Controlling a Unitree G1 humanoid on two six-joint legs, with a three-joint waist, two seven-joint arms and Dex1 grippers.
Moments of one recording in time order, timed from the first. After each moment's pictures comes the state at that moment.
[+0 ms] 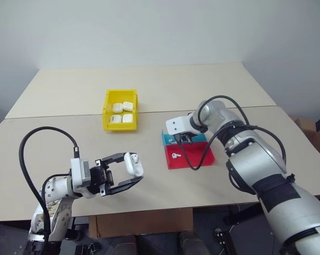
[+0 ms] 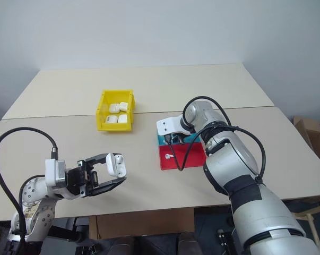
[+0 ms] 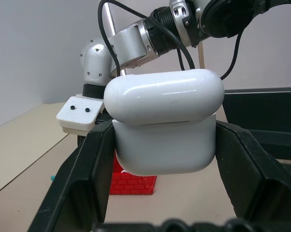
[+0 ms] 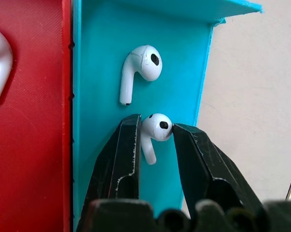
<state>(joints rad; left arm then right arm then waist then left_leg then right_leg) -0.03 0.51 0.13 -0.26 -0.59 -0.13 -1.21 -1.41 -0.27 0.53 1.36 -0.57 -0.26 1.05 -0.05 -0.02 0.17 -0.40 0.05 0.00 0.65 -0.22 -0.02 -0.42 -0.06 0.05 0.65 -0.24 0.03</state>
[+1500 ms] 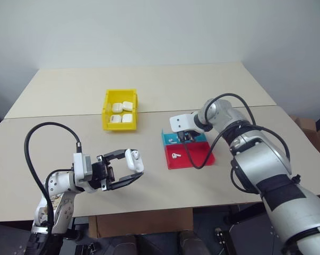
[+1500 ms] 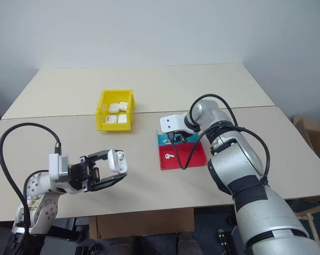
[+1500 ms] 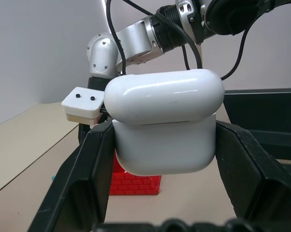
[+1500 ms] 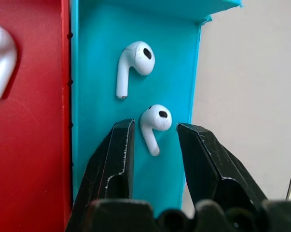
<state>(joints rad) -0.09 0.51 0.11 -0.19 -0.59 -0.13 -1.23 -1.40 -0.30 0.46 1.35 -0.55 -0.30 1.07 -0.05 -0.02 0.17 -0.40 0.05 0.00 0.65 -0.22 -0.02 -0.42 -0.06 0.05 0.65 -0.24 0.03</state>
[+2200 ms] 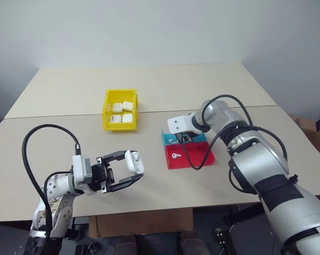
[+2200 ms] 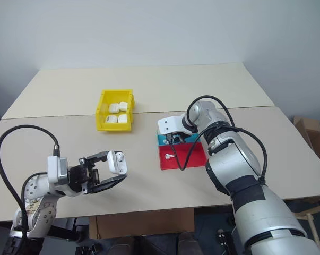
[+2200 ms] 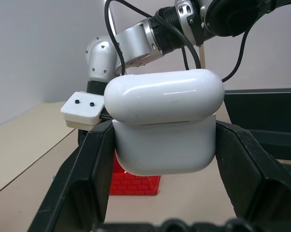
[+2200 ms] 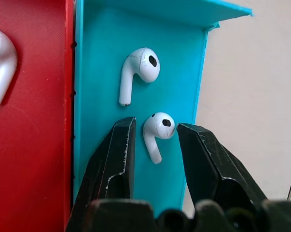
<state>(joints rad) -0.06 0.52 0.11 -0.23 -0.59 -0.13 -1.20 -1.40 -0.28 0.48 1.36 -0.58 -0.30 1.06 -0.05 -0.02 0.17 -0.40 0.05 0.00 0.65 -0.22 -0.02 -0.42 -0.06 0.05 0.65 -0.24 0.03</state>
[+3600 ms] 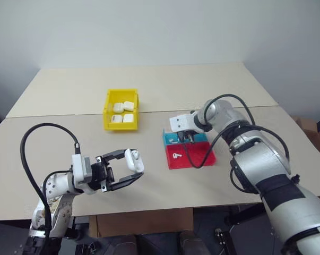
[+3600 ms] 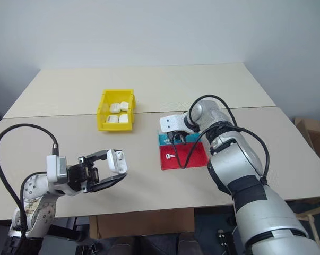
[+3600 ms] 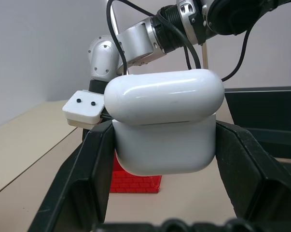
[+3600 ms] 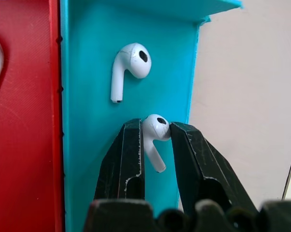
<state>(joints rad) -0.08 0.52 0.11 -0.24 -0.59 -0.13 -1.19 -1.40 -0.31 0.44 1.36 -0.53 -0.30 1.05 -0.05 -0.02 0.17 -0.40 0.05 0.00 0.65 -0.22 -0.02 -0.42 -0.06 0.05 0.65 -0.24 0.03</state>
